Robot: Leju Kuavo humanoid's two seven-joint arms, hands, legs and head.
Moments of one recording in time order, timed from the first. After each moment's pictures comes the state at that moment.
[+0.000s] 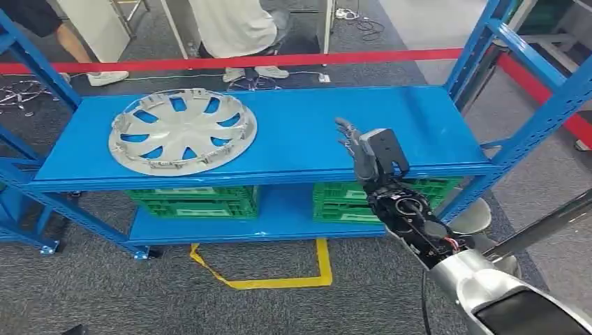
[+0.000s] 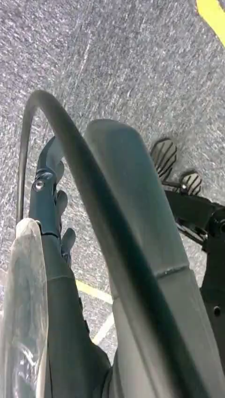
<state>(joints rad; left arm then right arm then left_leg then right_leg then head) -0.09 0.20 -0.61 -0.22 1.19 0.22 -0.11 -0.70 0.06 0.61 -0.90 -0.16 -0.06 -0.26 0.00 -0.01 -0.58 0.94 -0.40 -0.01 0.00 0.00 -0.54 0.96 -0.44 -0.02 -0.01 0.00</state>
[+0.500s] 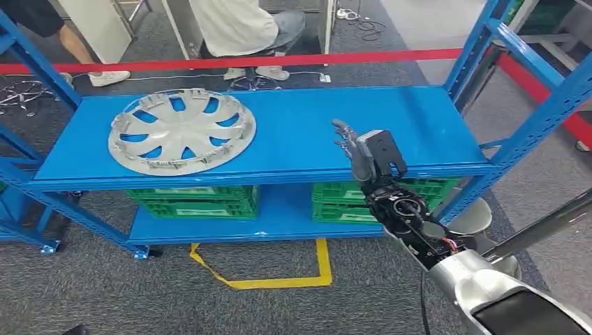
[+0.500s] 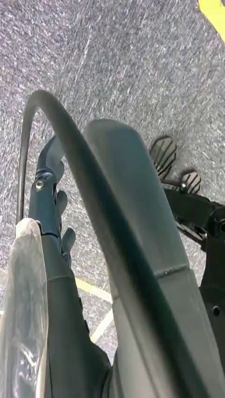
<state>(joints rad) -0.09 0.20 -0.61 -0.22 1.20 0.22 -0.11 -0.70 0.08 0.62 -0.89 -0.16 -0.05 -0.26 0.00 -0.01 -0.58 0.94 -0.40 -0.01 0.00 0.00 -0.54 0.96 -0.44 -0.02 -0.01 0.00</state>
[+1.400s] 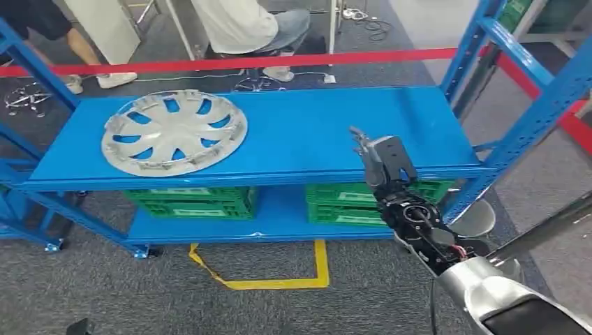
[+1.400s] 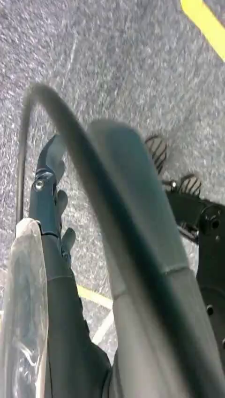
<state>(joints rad) -0.08 0.21 -0.61 -0.22 1.18 0.19 -0.12 -0.68 0.05 0.62 -0.89 -0.14 -0.09 -0.23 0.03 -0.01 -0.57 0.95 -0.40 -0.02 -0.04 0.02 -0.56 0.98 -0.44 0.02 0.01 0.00</state>
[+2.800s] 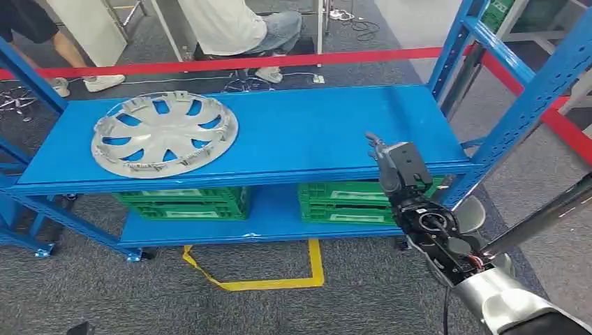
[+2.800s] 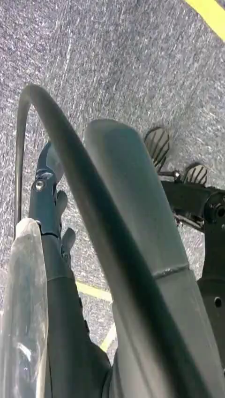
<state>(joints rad) -0.09 0.21 -0.65 -0.22 1.14 0.17 -0.12 -0.57 -0.04 0.56 -1.05 -0.10 -0.13 -0.15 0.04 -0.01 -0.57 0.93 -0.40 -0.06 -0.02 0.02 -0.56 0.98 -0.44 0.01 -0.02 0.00</state>
